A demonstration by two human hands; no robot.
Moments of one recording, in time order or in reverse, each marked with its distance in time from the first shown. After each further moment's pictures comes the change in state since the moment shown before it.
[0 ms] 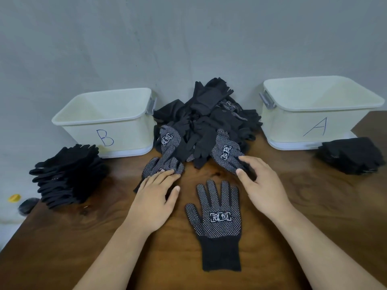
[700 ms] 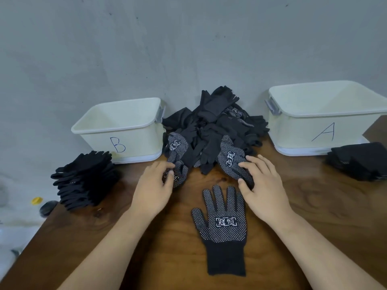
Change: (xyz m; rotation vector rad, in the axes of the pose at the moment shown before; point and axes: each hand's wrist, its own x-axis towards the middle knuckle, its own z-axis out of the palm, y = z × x) left_hand 0.029 -0.004 -0.029 -0.191 0.221 -0.105; right_hand 0.001 -0.001 0.010 -0.266 0.077 -0.168
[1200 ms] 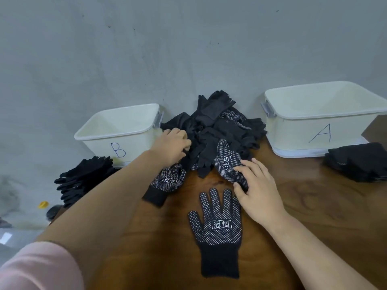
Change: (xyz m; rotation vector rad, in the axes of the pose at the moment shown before) left_hand 0.143 0.034 -0.001 0.724 -0.309 0.502; right_hand 0.000 0.005 0.001 0.033 -0.041 -0.006
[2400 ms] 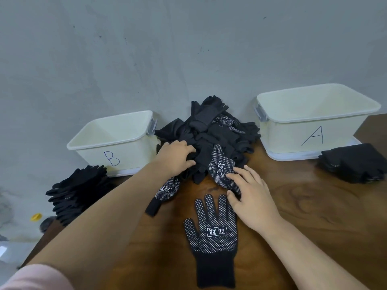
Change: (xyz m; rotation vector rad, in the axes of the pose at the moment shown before) left_hand 0.009 0.040 -0.010 -0.123 -0.094 -0.133; right_hand 0.000 -0.002 0.001 0.000 -0.092 0.017
